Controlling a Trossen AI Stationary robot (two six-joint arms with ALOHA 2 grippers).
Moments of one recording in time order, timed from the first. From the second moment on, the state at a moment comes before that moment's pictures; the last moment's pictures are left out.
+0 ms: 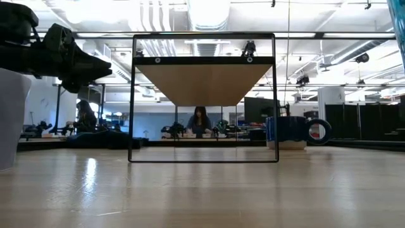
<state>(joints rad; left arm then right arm) 0.35 0.07 0.01 0.04 0.00 -0.18 0.70 1.72 1.59 -1.25 0.08 1.13</state>
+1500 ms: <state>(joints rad) 0.35 0.07 0.01 0.04 0.00 -0.18 0.66 1.72 1.50 -1.18 0.13 1.03</state>
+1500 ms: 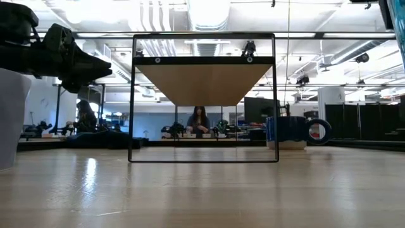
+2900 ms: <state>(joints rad) 0.35 0.07 0.01 0.04 0.00 -0.18 0.63 1.72 1.56 -1.20 0.10 0.90</state>
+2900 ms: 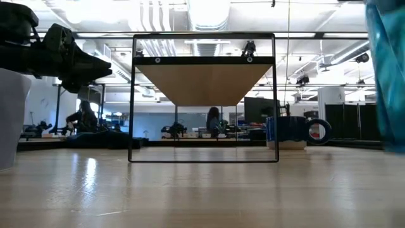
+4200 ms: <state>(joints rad) 0.35 0.07 0.01 0.04 0.00 -0.18 -0.06 1.79 2.29 -1.53 0.31 0.28</state>
